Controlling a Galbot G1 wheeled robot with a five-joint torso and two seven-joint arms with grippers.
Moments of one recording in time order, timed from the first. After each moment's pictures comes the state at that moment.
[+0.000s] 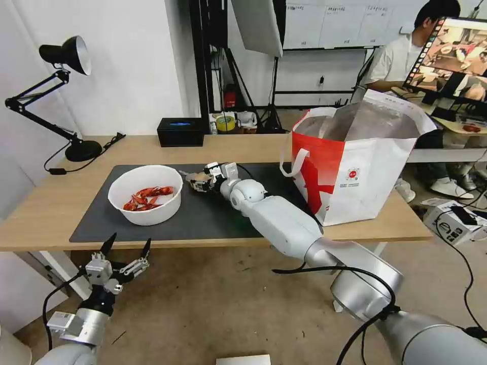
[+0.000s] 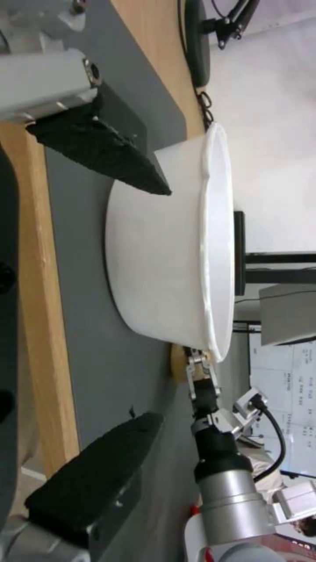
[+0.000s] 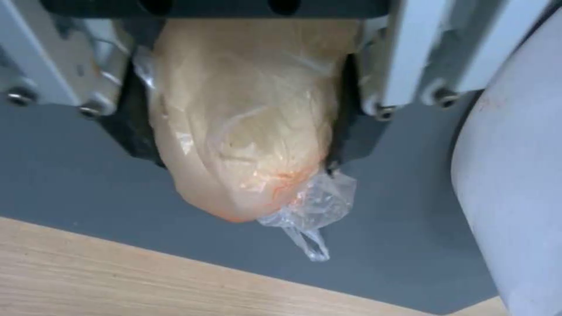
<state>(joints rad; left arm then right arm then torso) 1.68 -1.18 -0.74 -1.99 -0.45 -0.27 0.17 -0.15 1.57 -0.44 0.79 0.78 -0.28 -0.06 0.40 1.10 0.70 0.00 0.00</state>
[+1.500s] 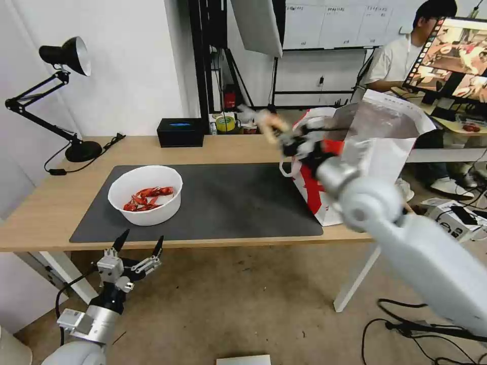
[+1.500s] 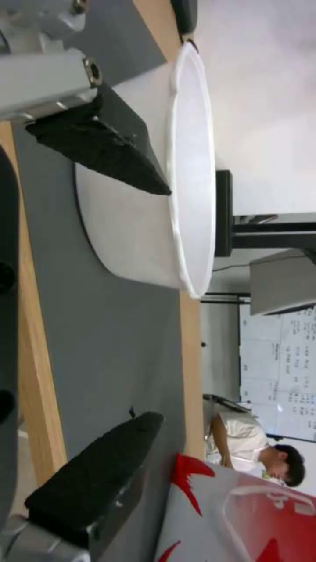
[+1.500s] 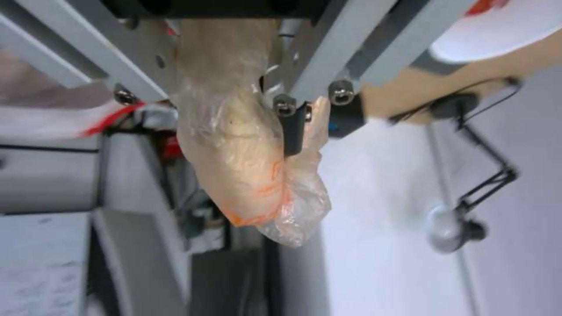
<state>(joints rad) 1.68 -1.17 -0.67 -2.05 -0.44 -0.26 0.17 -0.55 0.76 0.07 2.07 1.08 -0.28 0.33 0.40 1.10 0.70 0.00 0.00</state>
